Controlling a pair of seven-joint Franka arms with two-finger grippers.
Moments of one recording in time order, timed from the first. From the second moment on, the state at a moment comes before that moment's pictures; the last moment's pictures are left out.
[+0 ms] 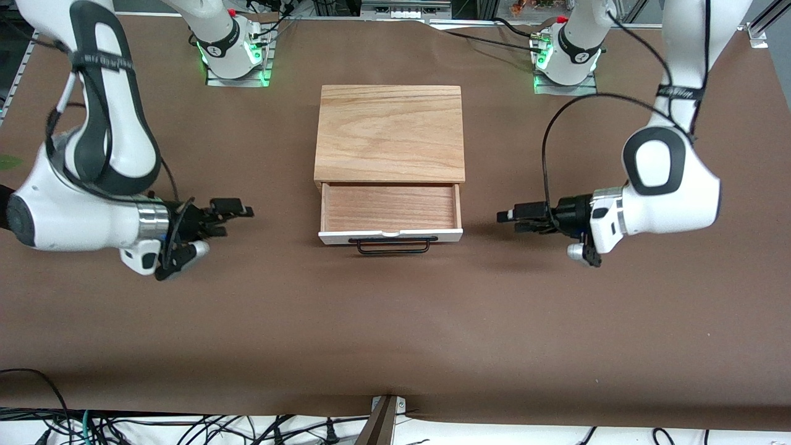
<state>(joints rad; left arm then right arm) -0.10 0.33 -0.05 -1.81 -0.94 1.95 0.33 0.23 0.45 -0.16 -1.47 0.46 1.63 -0.41</state>
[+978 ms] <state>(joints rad) -0.05 -0.09 -0.05 -1.95 -0.17 1.73 0.15 0.16 0.02 -0.13 -1.63 -0.03 1.49 -0.13</state>
